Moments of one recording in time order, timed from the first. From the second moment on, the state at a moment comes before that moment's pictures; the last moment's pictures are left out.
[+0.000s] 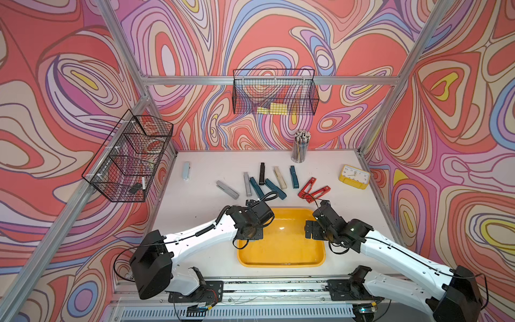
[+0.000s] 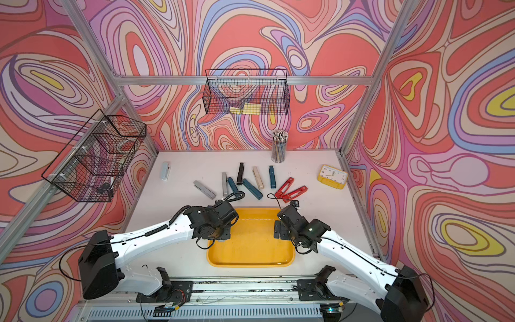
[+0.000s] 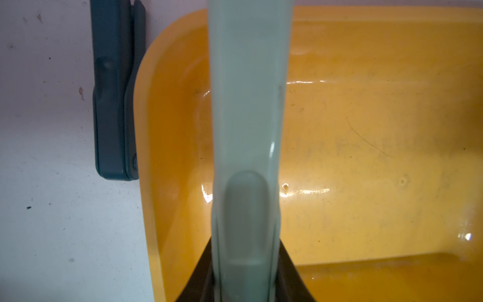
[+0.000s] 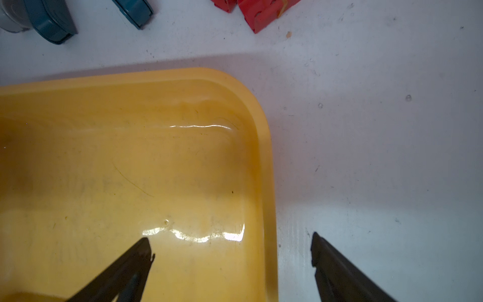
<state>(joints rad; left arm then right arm) -0.93 1.41 1.01 -0.90 -0.19 -0.93 0.70 1.02 0.68 -0.75 0.22 0.70</state>
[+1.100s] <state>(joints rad) -0.94 1.54 0.89 -0.76 -0.17 -0.98 0.69 1.10 0.66 -0.67 0.18 0.69</state>
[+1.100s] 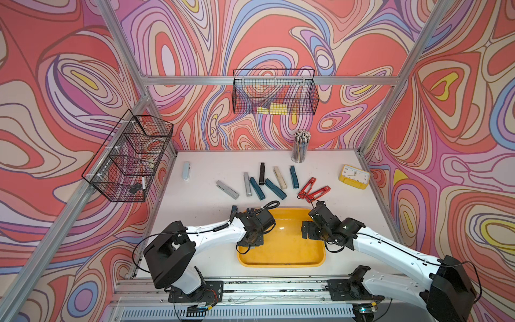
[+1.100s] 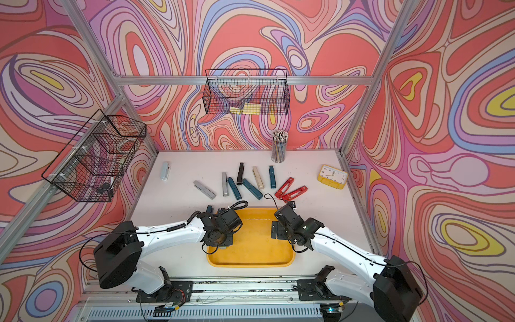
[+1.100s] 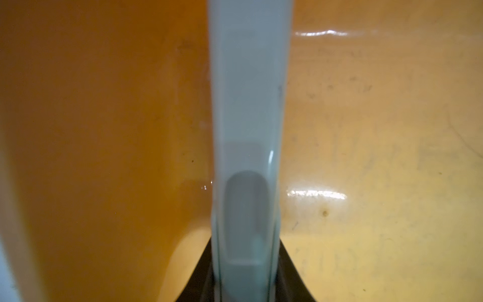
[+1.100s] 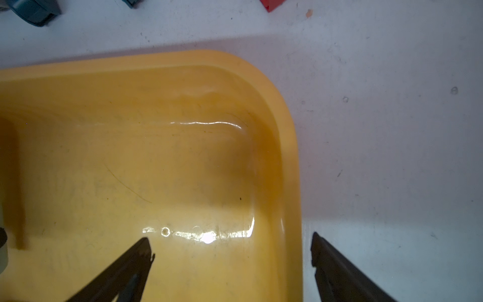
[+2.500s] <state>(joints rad) -0.94 1.60 0.90 -0.75 -0.20 -0.97 0.67 1.11 0.66 -0.65 0.16 0.68</state>
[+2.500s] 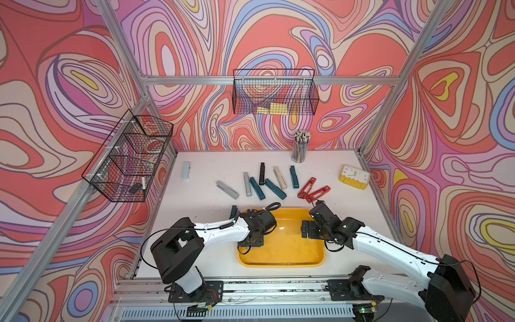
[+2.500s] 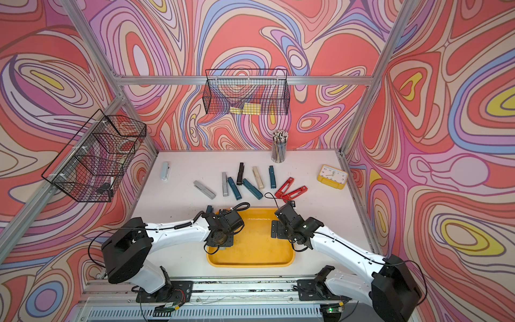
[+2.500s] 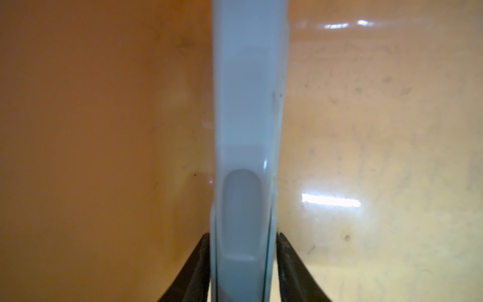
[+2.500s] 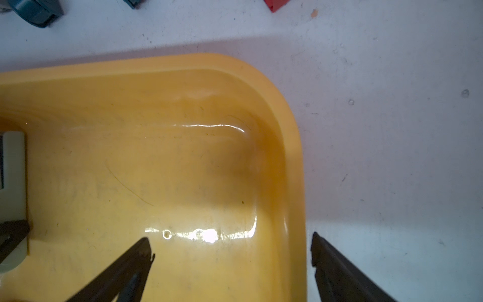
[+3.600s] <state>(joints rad) -0.95 1.61 1.04 -0.82 -0.22 -0.97 0.67 1.11 0.65 -0.63 0.15 0.66</state>
